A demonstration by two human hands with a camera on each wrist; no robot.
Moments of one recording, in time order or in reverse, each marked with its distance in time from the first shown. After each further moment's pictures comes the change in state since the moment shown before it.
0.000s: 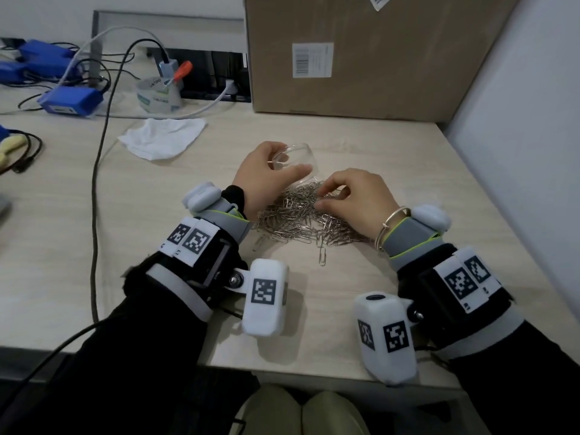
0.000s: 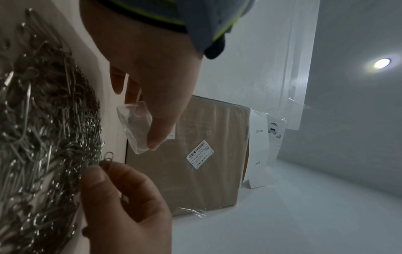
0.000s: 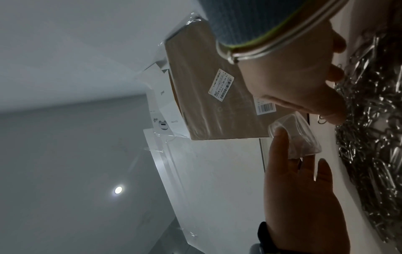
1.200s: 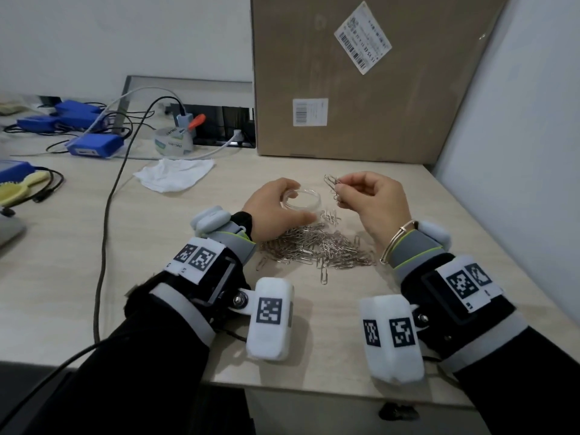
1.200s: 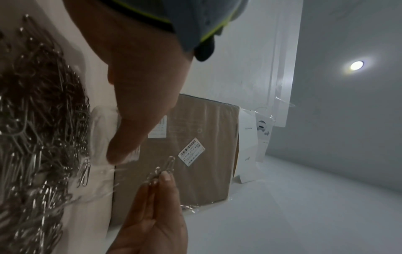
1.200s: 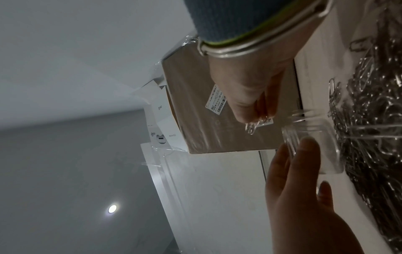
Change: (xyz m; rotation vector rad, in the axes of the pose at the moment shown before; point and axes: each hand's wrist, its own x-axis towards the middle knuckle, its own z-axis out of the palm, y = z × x) left_hand -0.013 -0.004 -0.004 0.291 -0.134 0.178; right_hand -0.003 -0.003 -0.007 0.768 0.378 0.026
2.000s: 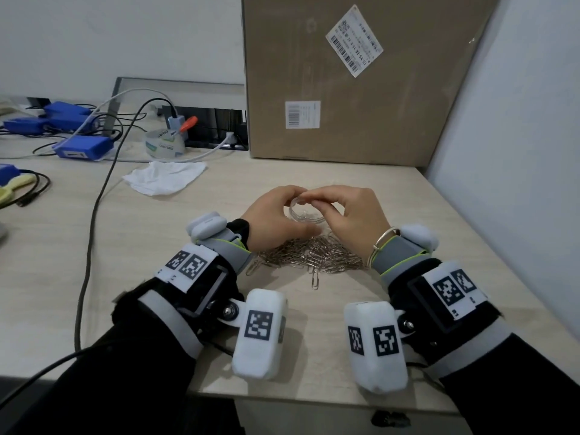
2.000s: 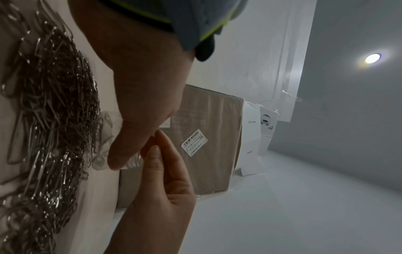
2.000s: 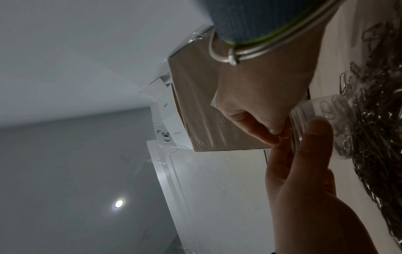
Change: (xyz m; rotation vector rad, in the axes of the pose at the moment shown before) left_hand -0.001 0.005 0.010 0.013 -0.075 0.157; right_hand -0.002 0.006 0.003 -0.461 -0.247 -0.498
